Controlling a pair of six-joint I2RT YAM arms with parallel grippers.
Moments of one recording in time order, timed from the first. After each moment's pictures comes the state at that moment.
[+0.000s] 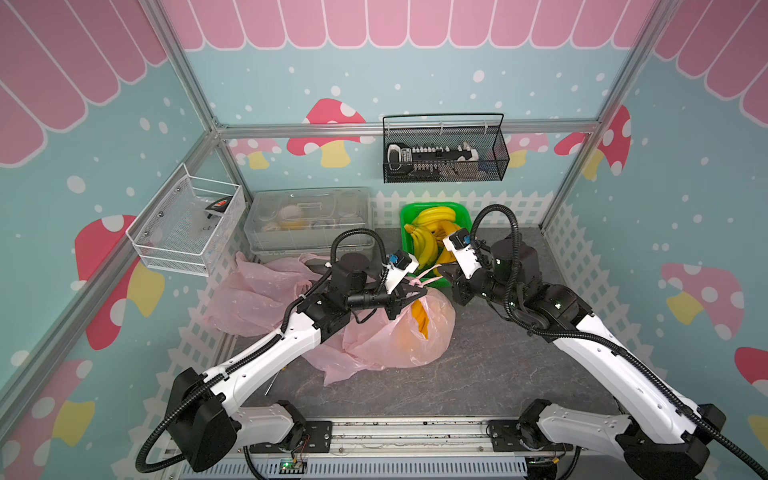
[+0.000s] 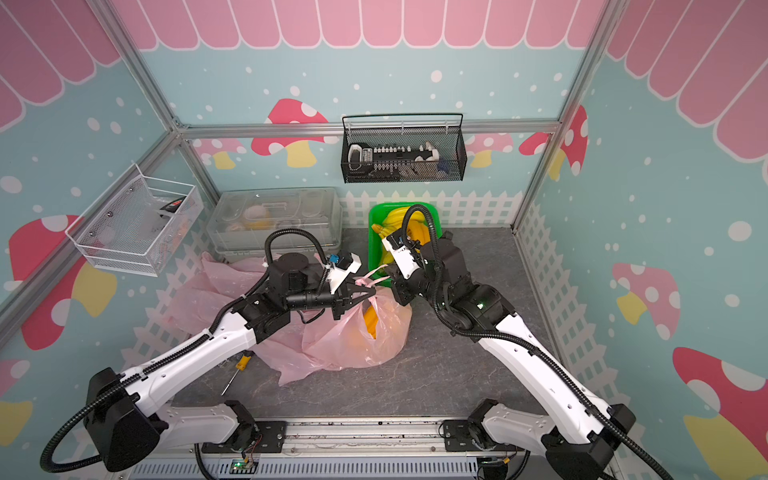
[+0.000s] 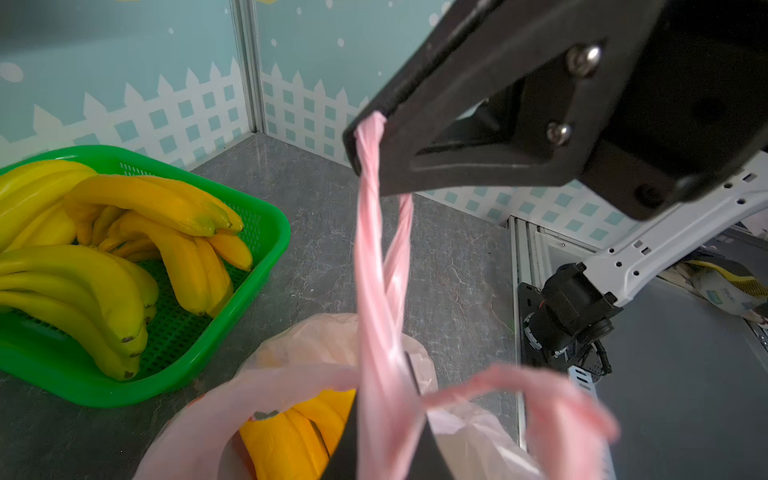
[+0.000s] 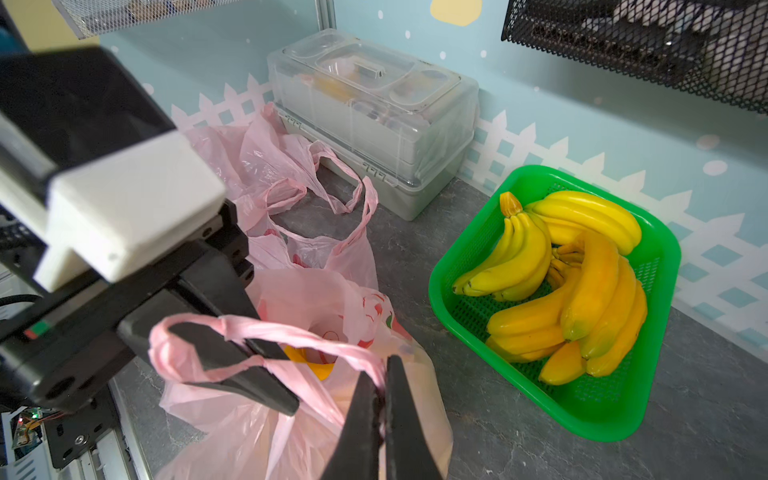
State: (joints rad) left arm -0.65 1.28 1.04 -0.05 0.63 0.01; right arm 0.67 1.14 1.32 -0.61 -0.08 -0.04
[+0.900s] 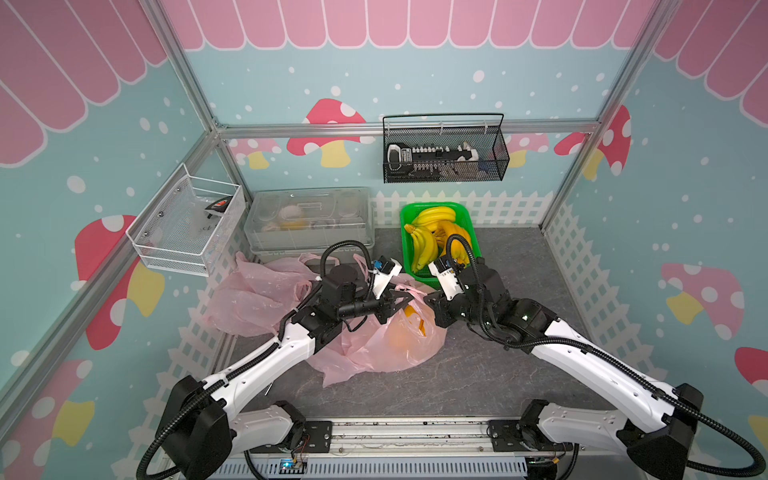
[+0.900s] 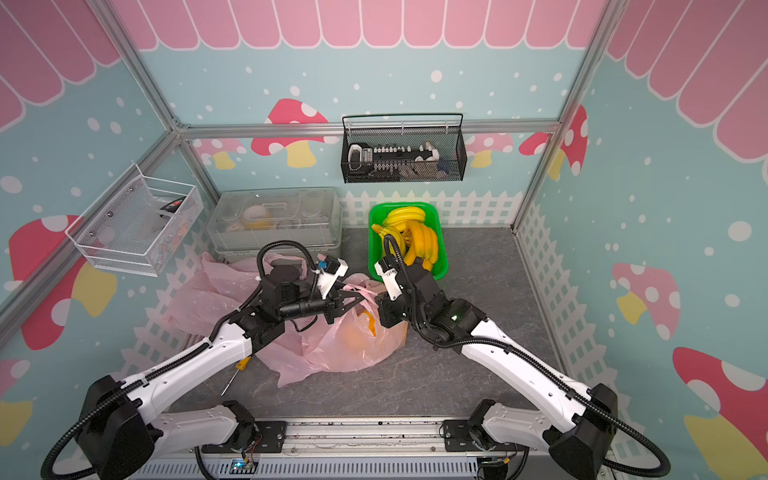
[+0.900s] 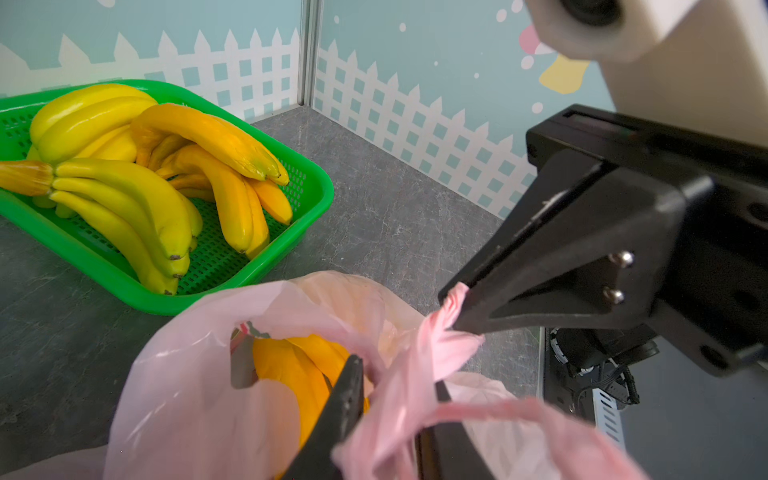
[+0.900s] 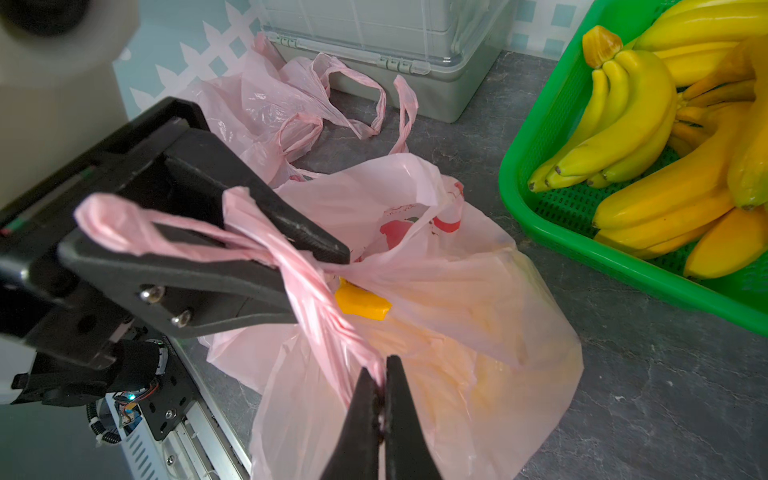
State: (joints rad) left arm -0.59 1.20 0.84 0.07 0.57 -0.09; right arm 0.80 1.17 1.12 -0.55 -0.05 0.28
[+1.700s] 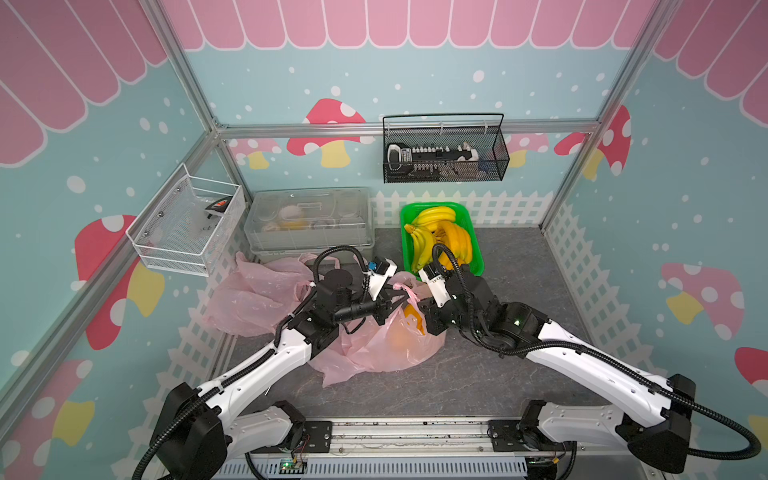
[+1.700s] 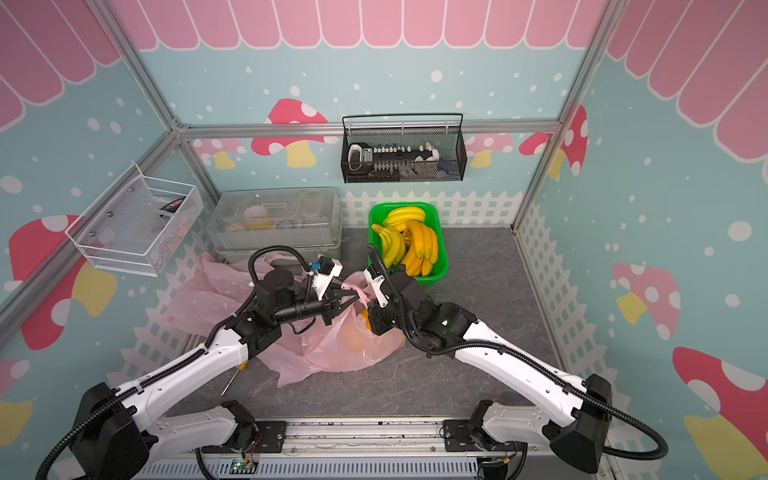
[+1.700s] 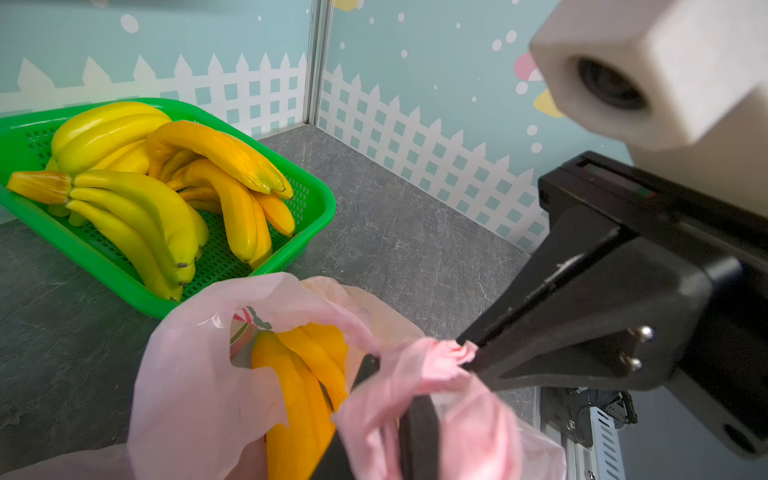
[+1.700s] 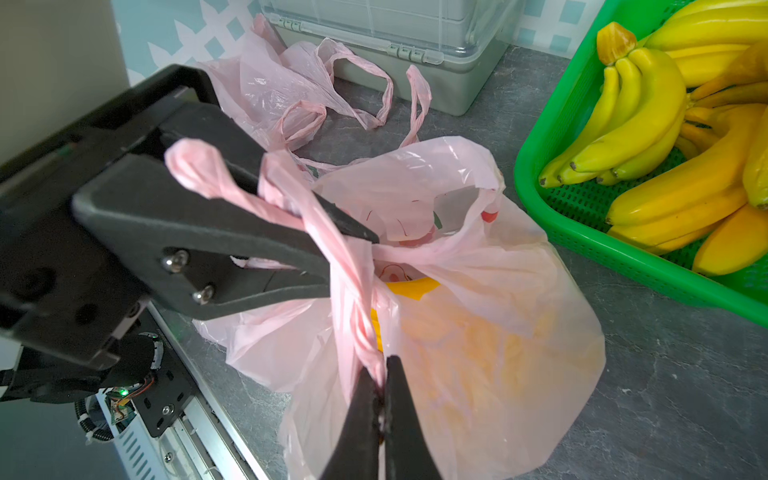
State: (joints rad) left arm -0.59 1.18 0.80 0.14 0.55 -0.14; right arm 0.91 1.20 1.15 -0.58 0.06 0.31
